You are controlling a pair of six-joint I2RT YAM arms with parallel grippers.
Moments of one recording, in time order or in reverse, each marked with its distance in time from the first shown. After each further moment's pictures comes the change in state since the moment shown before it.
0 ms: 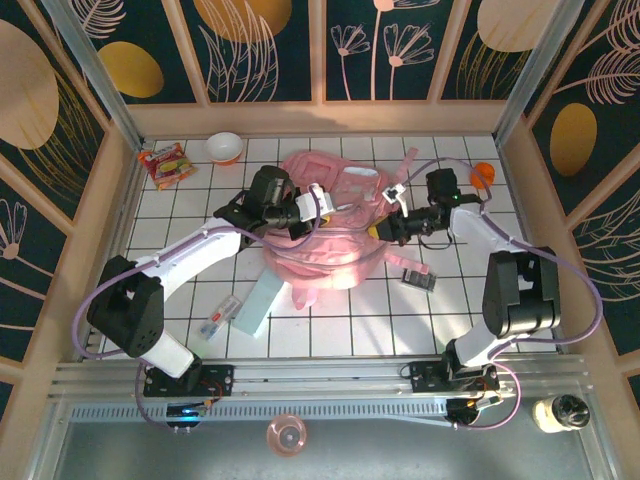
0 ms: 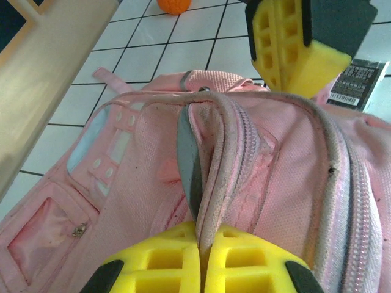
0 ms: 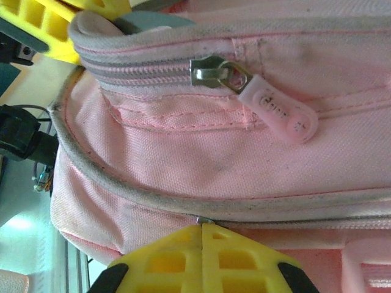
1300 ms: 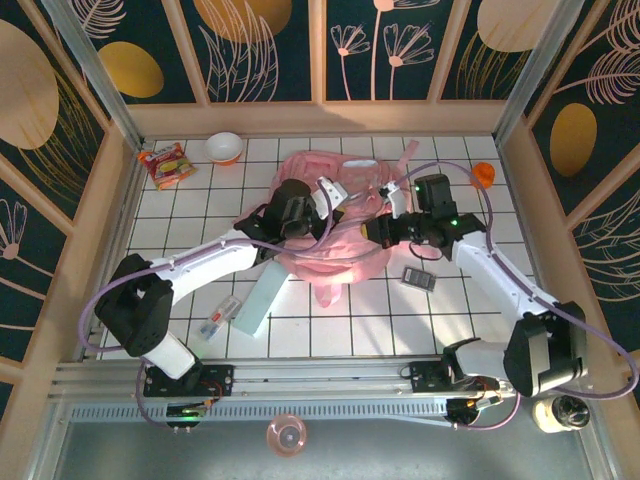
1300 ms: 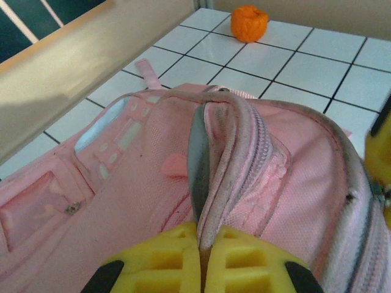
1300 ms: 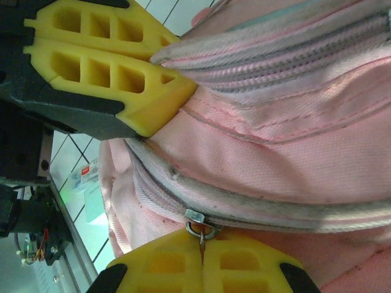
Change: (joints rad) left arm -0.166 0.029 -0.038 0.224 -0.356 -0.453; right arm 0.203 -0.315 -0.096 0.145 0.365 0.584
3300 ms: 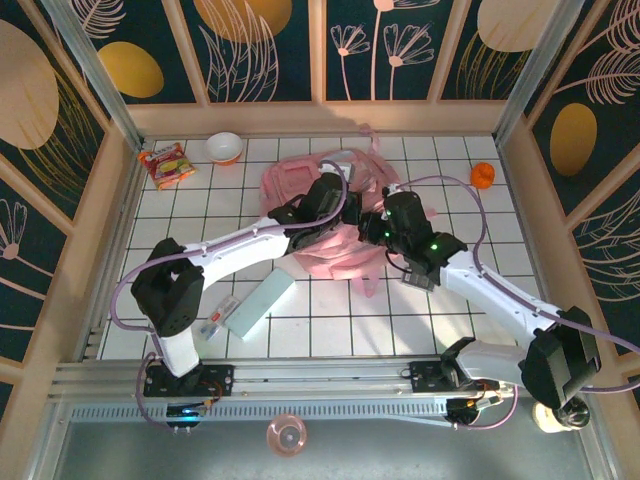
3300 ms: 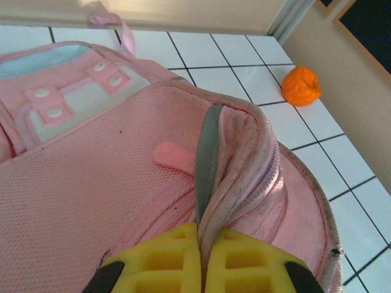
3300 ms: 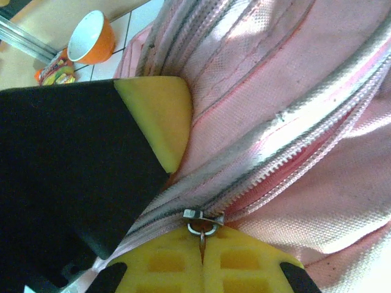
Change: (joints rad) left arm -0.072 0.199 0.277 -0.142 -0.235 -0.700; right arm 0.277 -0.062 -0.080 0.185 0.663 0.574
